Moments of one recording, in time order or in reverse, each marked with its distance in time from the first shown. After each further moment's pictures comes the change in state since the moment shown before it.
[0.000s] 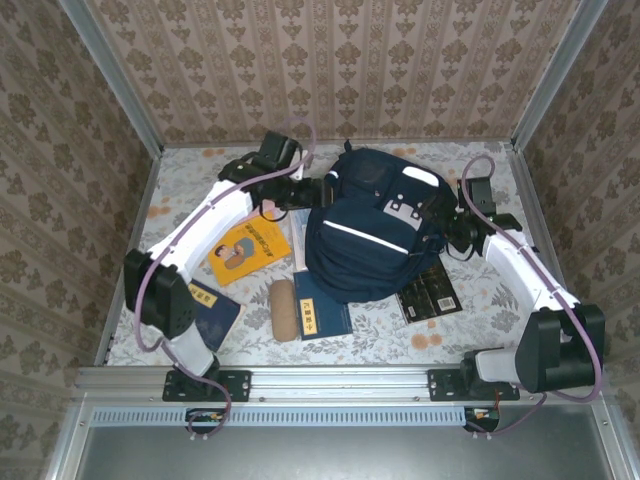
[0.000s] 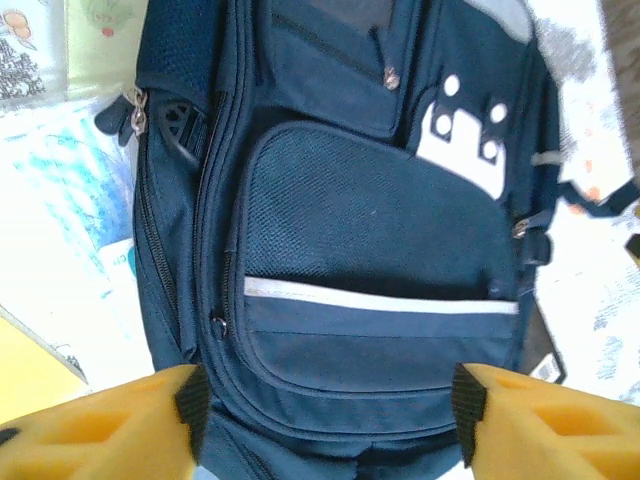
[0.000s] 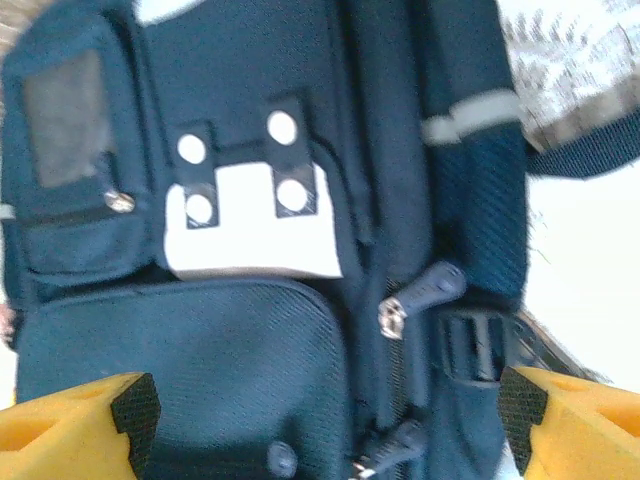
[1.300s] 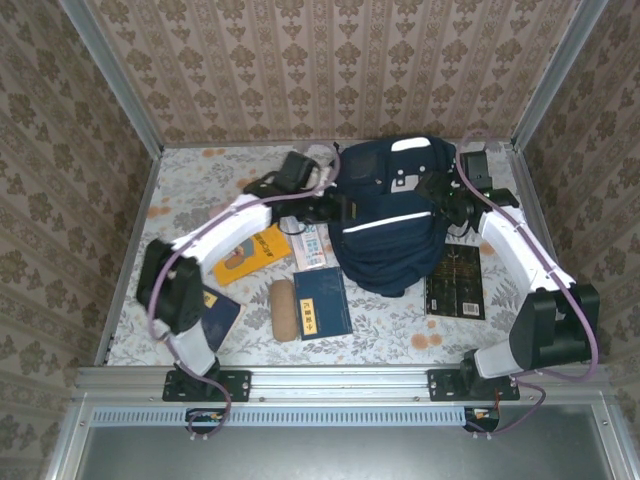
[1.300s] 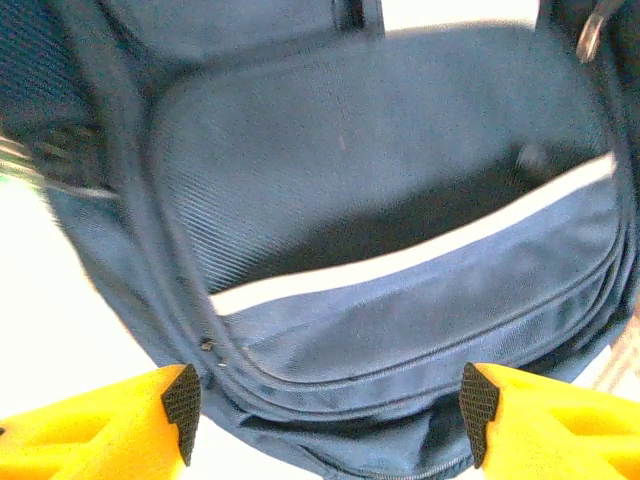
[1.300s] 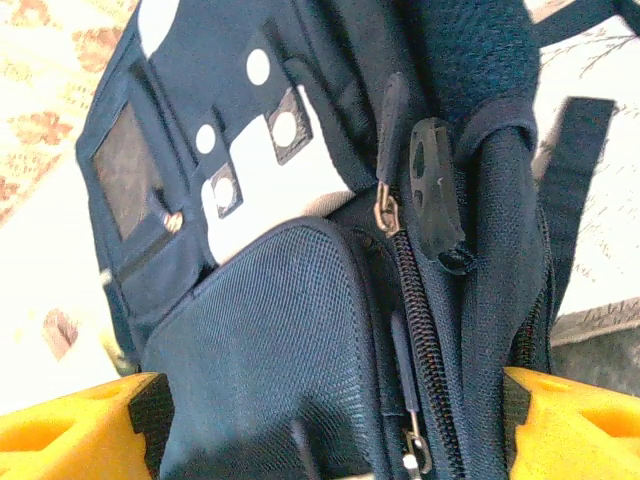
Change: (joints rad) left arm -0.032 -0.032 -0.230 0.323 0.118 -0.072; right arm 0.040 0.123 0.247 -0.039 0.043 -0.057
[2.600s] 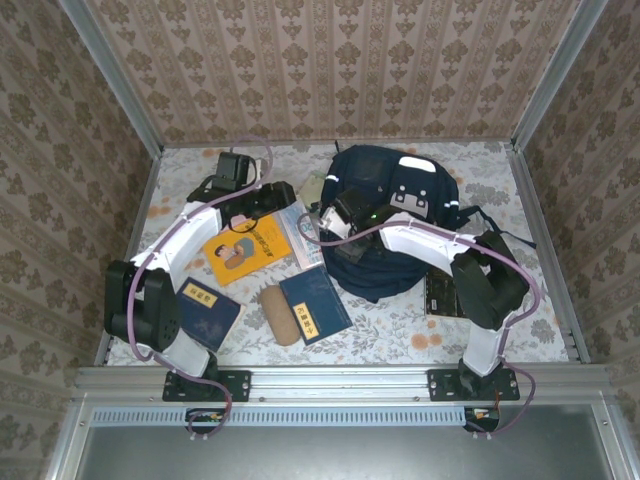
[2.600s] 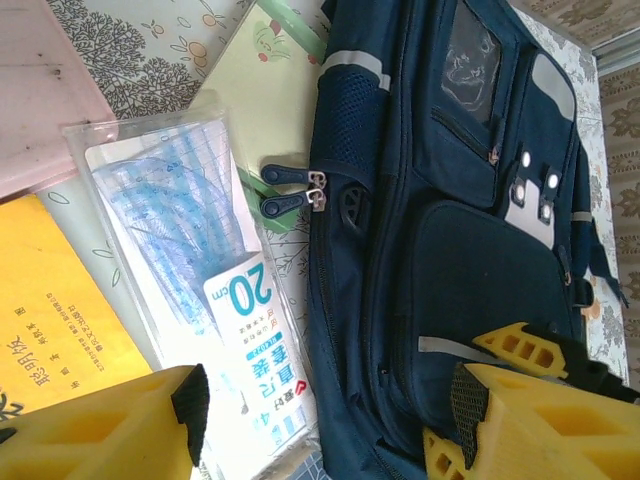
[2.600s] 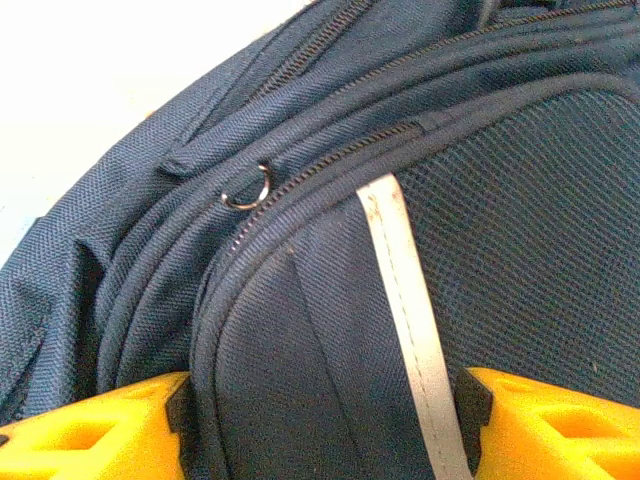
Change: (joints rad) left arm 0.279 -0.128 -0.185 0.068 0.005 -0.039; right arm 0.562 0.401 0.120 0.020 0.241 -1.153
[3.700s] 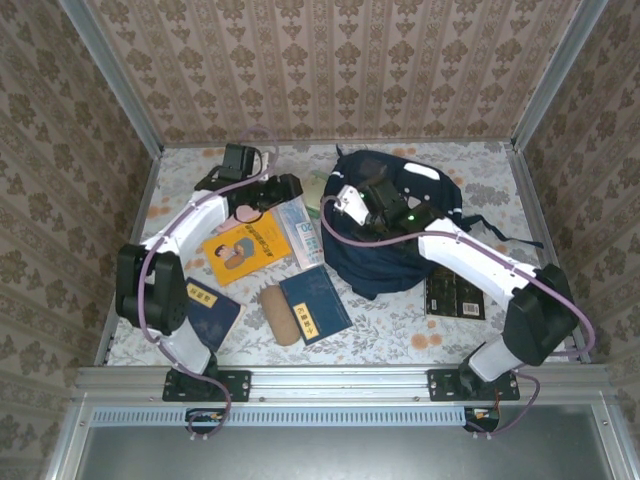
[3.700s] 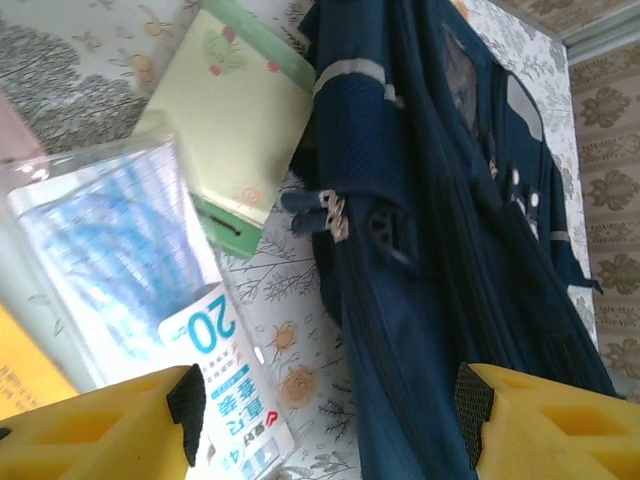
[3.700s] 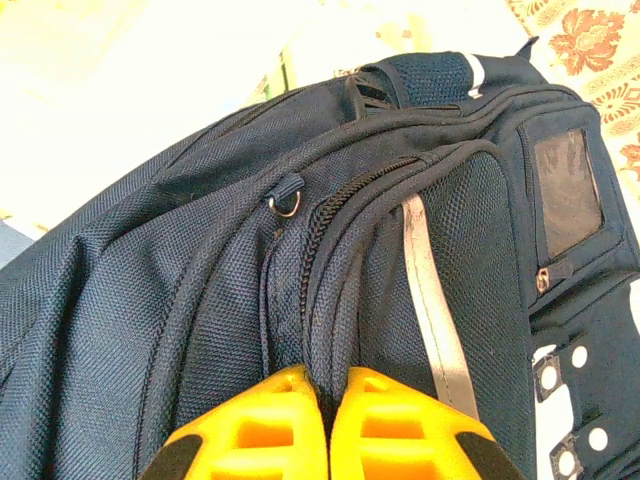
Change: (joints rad) left arm -0.004 0.137 0.128 0.002 0.090 0.024; right arm -0.043 -0.329 -0.093 0.040 -0.049 0.026
